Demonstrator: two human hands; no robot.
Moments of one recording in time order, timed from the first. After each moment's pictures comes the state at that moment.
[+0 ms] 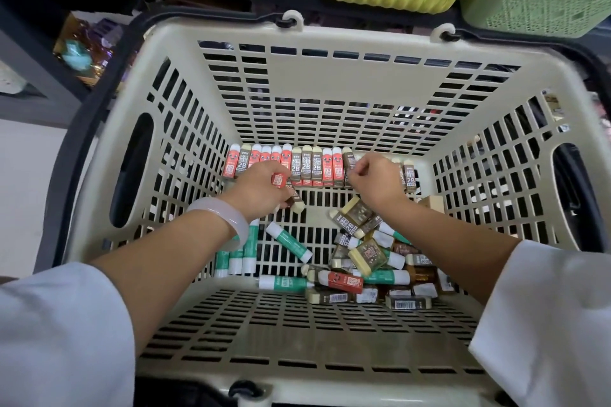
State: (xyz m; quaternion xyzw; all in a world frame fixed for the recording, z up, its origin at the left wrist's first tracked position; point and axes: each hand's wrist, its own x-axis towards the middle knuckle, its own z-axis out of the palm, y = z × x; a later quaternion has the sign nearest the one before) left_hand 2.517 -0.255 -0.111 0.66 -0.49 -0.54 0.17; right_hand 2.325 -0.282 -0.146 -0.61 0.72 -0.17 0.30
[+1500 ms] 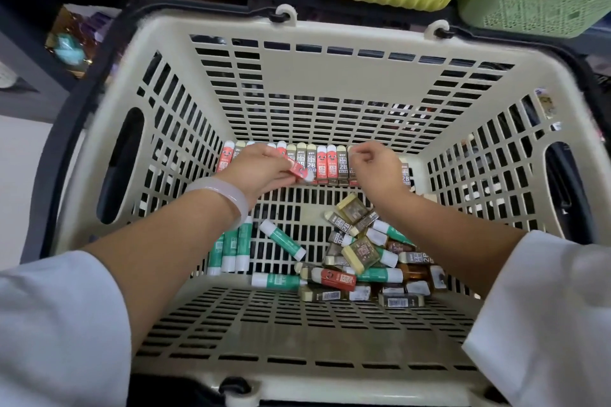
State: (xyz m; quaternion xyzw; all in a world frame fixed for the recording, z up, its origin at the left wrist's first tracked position) left_hand 2.509 -0.270 -0.102 0.62 -0.26 -0.67 0.32; right_hand 2.330 -0.281 -0.126 -0.49 0.73 -0.27 0.39
